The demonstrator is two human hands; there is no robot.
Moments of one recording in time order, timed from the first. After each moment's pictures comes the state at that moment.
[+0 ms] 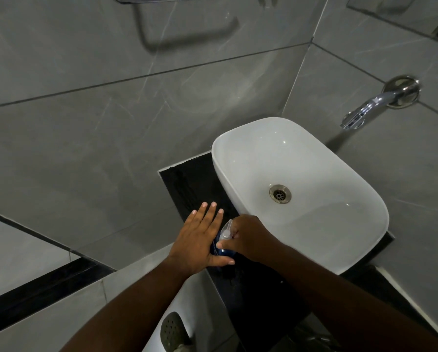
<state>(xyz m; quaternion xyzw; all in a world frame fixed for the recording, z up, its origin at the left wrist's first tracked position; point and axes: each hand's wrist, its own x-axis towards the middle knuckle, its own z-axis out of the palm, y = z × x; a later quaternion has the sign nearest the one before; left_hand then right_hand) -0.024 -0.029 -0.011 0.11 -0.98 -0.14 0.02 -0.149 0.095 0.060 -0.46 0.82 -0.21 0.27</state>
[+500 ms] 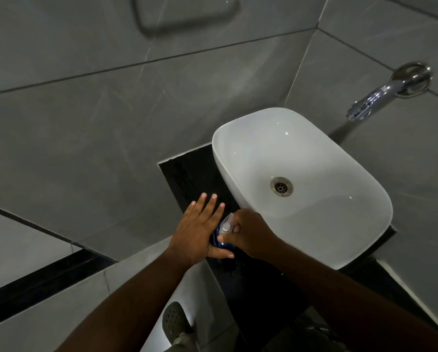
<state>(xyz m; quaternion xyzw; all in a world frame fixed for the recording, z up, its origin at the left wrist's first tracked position) -0.026 -0.032 -0.007 0.11 -0.98 -0.15 0.01 -0.141 0.101 0.067 -0.43 0.83 -0.26 0.25</state>
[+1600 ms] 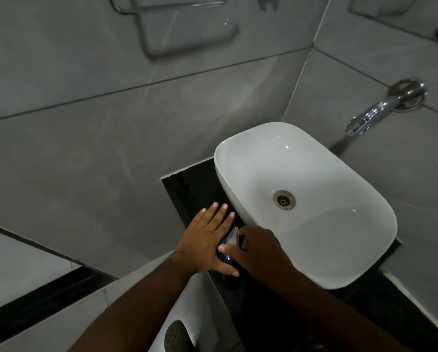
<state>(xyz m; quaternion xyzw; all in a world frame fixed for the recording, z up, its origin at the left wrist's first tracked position) -0.042 -0.046 0.006 0.05 -0.99 -0.09 -0.03 -0.130 0.105 0.087 -0.40 0.86 -0.25 0.22</state>
